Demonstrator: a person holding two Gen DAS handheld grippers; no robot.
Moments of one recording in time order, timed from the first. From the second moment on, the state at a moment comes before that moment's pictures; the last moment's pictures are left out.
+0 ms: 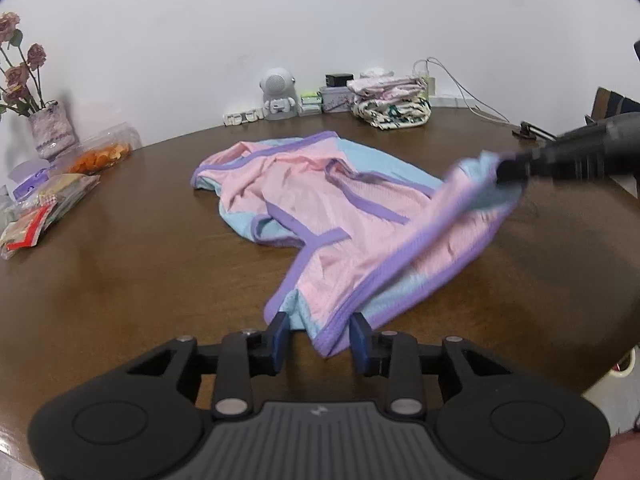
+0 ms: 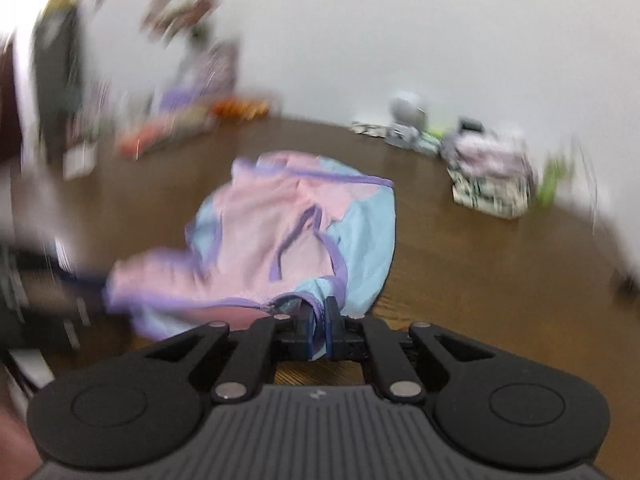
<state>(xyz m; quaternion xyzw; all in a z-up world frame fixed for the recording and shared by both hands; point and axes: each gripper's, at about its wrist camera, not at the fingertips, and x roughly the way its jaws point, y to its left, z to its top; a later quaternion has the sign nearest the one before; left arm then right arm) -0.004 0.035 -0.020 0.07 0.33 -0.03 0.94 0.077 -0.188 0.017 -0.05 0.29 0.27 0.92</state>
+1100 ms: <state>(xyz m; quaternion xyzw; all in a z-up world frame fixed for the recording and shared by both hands) -0.022 0.032 0.015 0.08 0.25 -0.03 0.96 0.047 -0.195 0.011 -0.06 0.26 0.22 0.94</state>
